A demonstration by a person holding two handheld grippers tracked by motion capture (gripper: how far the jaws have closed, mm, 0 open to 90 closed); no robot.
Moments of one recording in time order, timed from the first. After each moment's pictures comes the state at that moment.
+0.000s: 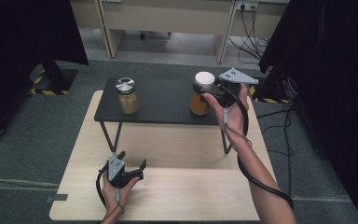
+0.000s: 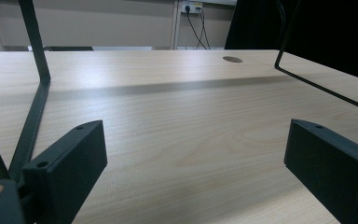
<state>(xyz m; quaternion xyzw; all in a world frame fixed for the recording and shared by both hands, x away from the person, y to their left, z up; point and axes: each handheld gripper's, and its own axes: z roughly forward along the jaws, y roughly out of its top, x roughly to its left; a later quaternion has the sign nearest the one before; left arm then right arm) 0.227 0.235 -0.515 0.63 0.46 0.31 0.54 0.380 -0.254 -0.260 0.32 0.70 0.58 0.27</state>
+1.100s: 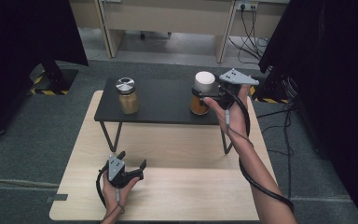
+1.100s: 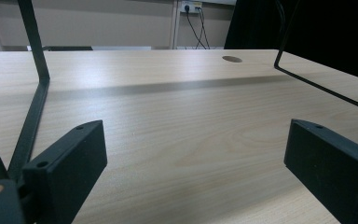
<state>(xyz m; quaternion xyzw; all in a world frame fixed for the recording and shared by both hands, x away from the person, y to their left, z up) 0.228 0.236 -0.515 0.63 0.46 0.31 0.55 0.374 -0.256 -0.260 0.32 0.70 0.58 0.27</state>
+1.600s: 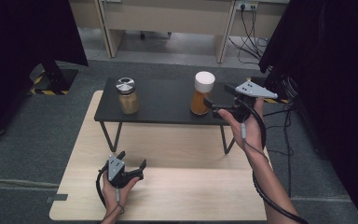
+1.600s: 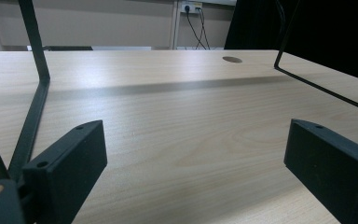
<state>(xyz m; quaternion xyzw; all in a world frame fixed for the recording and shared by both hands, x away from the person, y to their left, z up) 0.228 0.236 -0.515 0.63 0.46 0.31 0.55 0.335 -0.292 -0.266 0.33 0.70 0.58 0.26</state>
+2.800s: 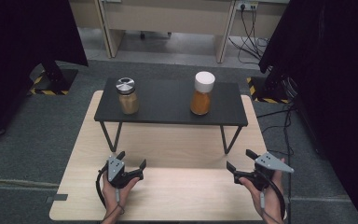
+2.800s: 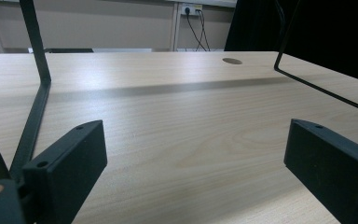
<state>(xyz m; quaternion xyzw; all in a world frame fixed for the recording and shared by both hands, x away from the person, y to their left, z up) 0.227 0.236 -0.515 0.63 0.46 0.31 0.55 0.213 -0.349 -0.400 0.42 0.71 0.50 0.25</state>
